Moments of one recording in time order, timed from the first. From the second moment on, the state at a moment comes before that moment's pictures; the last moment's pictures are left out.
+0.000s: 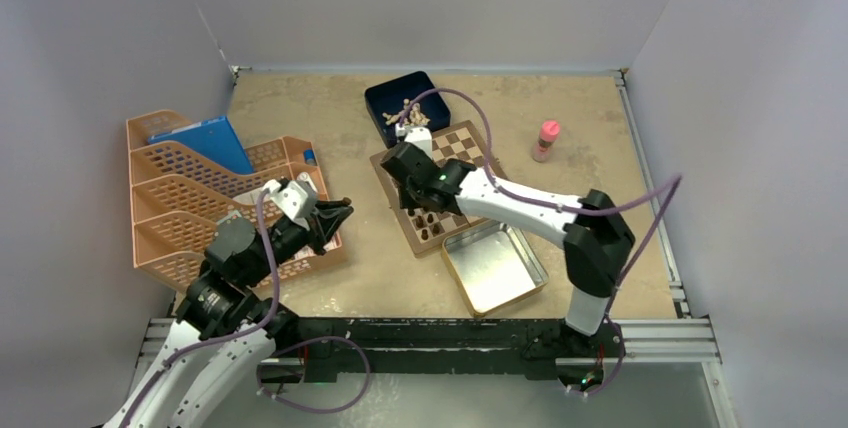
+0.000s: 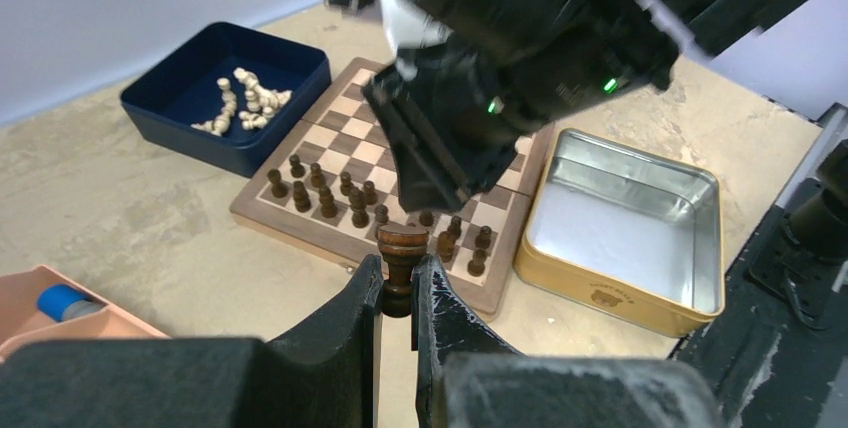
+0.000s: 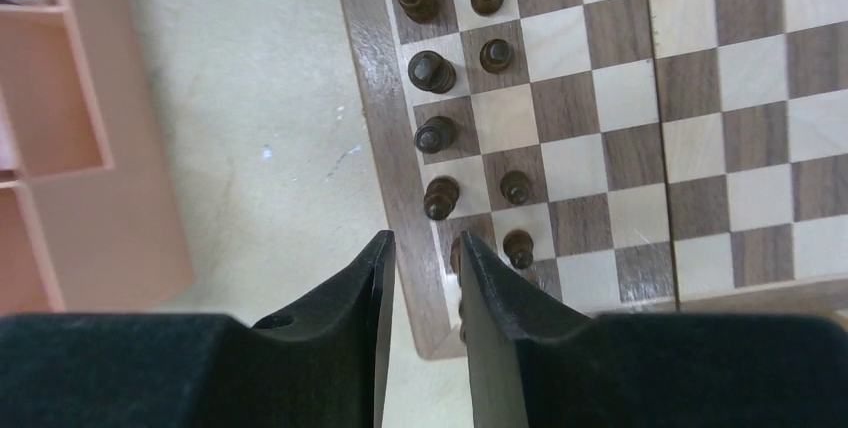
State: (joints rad) left arm -0.54 0.36 0.64 -0.34 0.21 -0.03; right arm 0.97 1.83 1.46 -0.60 0.40 0.65
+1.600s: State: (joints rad) left arm -0.54 0.66 0.75 -0.38 0.68 0.01; right arm 0.95 1.26 0.98 0.04 -0.39 0.89
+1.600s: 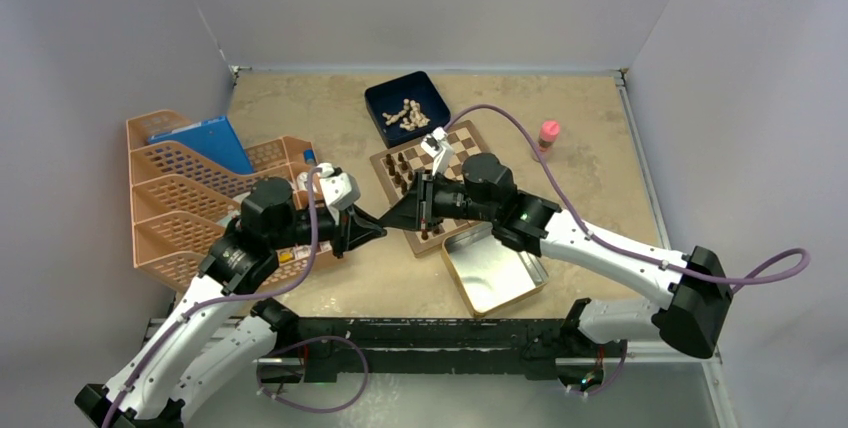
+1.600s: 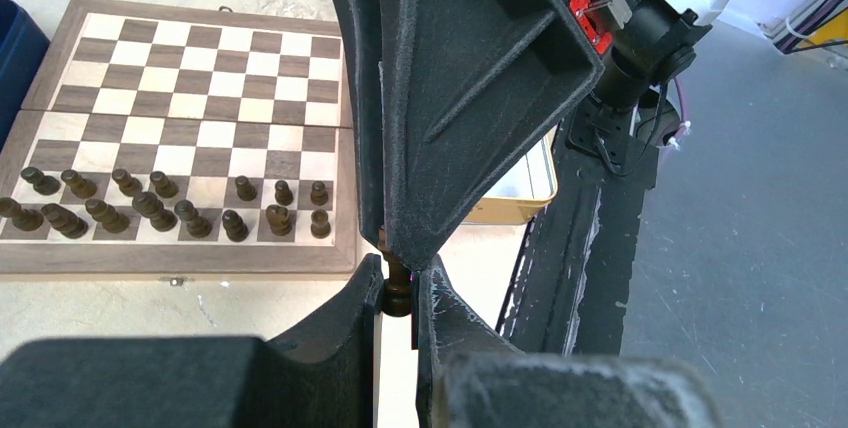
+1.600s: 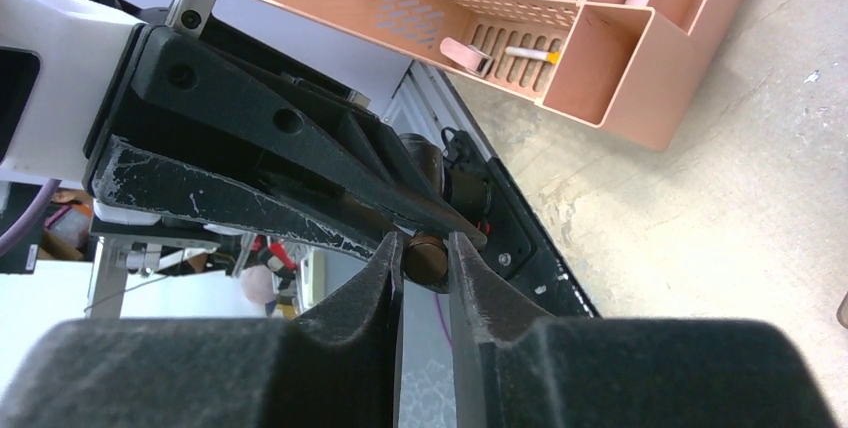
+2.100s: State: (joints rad) left arm -0.54 0.60 0.77 -0.36 0.58 -0.19; right arm 0.86 1.16 0.82 0.16 -0.39 1.00
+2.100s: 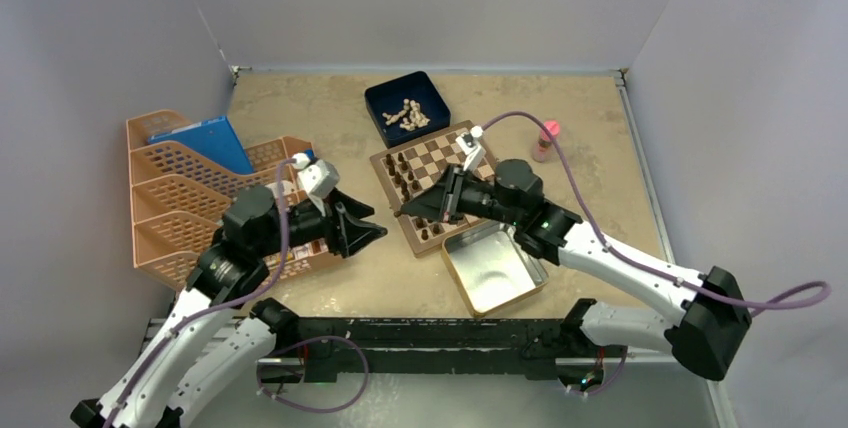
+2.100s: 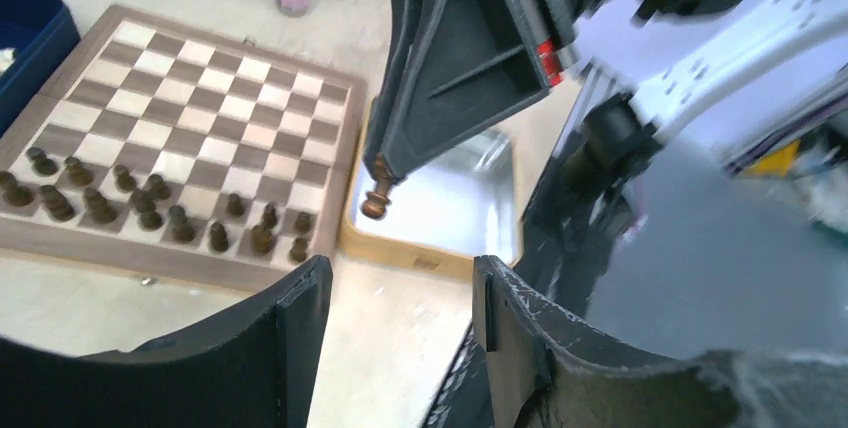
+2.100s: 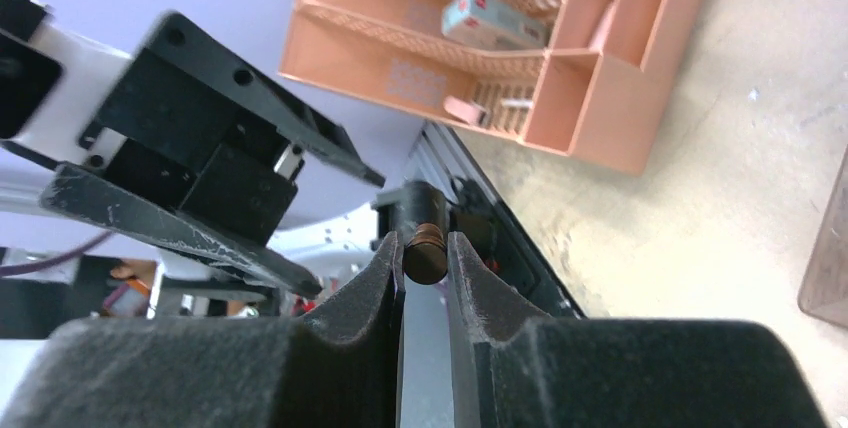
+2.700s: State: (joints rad) left arm -0.54 0.61 0.73 0.02 0.53 -0.83; right arm 0.83 1.07 0.63 0.72 -0.43 1.31
